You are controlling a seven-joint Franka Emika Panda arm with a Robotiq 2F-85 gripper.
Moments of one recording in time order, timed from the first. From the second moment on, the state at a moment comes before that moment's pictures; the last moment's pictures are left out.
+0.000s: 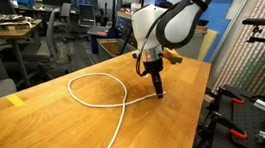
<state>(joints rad) 0.15 0.52 0.13 -2.20 -0.29 2.35 -0.13</state>
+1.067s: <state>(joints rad) 0.19 0.30 0.21 -2.28 -0.27 2.46 -0.12</state>
